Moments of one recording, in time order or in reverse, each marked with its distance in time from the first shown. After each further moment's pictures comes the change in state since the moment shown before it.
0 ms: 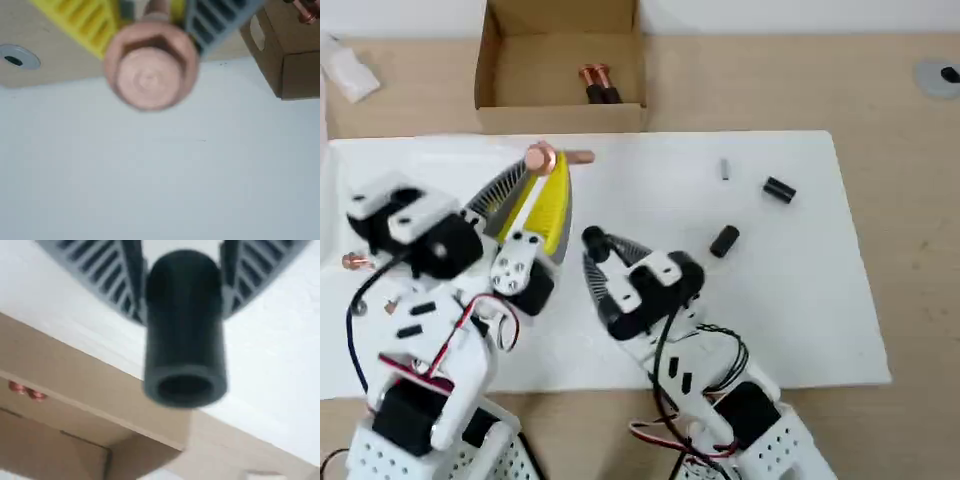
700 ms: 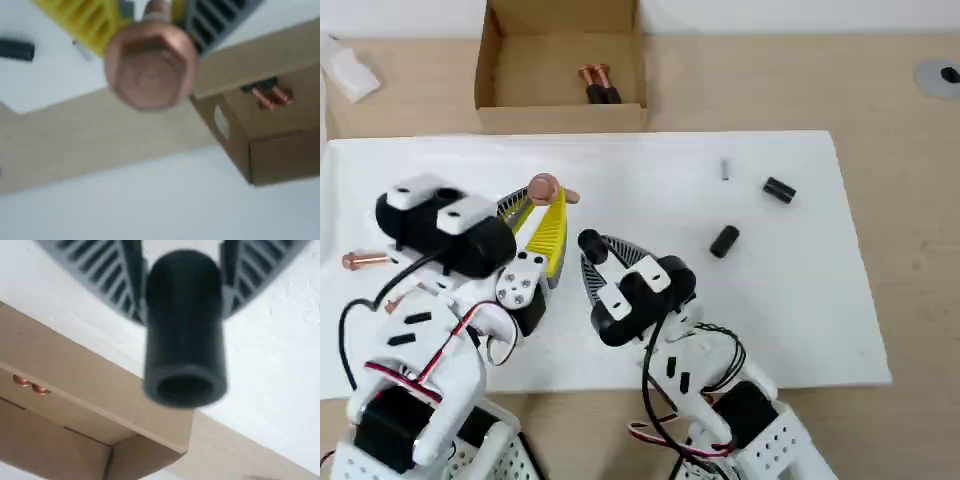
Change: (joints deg) left arm 0.0 2.1 -8.1 20.5 -7.2; right arm -0.1 0.0 1.3 -0.8 2.8
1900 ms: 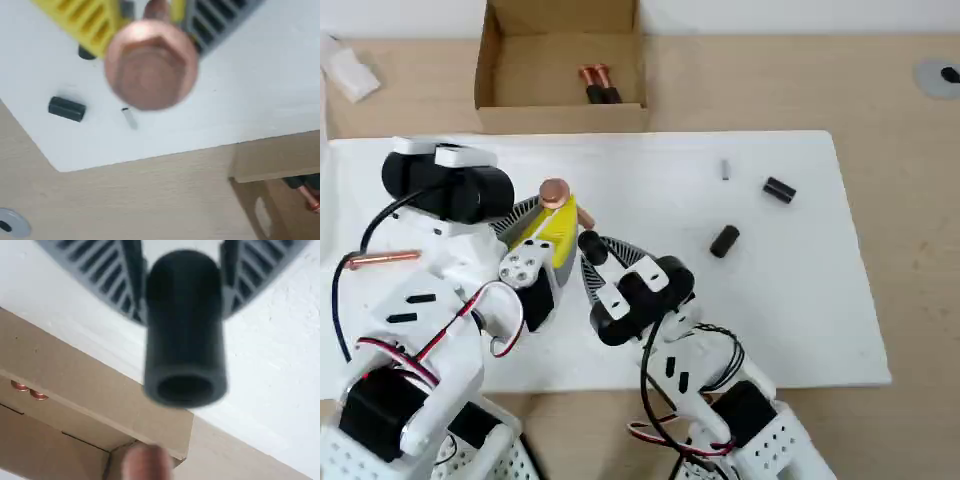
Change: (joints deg) left arm 3.0 11.8 -14.6 13.8 12.3; right arm 0.0 0.0 0.8 -0.2 0.0
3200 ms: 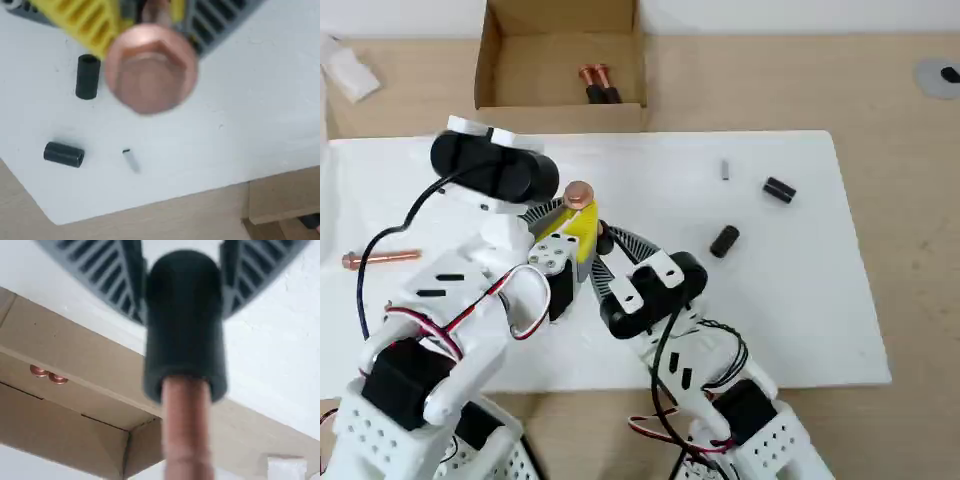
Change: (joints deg) left arm 2.5 6.9 -1.4 1.1 -1.8; right arm 2.1 0.0 0.5 -4.0 -1.6
